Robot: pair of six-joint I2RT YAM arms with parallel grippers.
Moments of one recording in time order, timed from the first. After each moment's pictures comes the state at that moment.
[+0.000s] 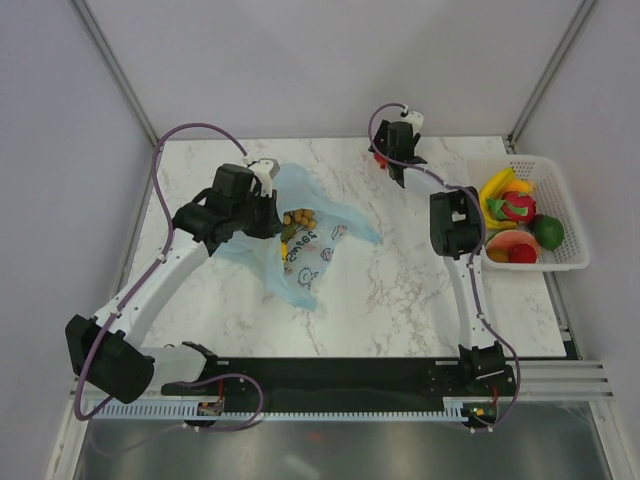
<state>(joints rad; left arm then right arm) -0.45 1.27 1.20 -0.68 0.16 -0.23 0.23 2.63 2.14 0.14 0.28 0.46</state>
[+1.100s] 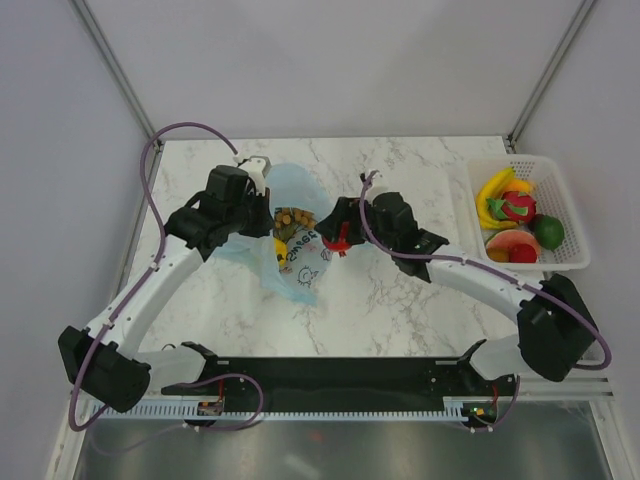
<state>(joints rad) -0.45 1.22 1.19 -0.68 0.05 -0.22 0.68 1.39 0.91 0.14 -0.08 0.61</state>
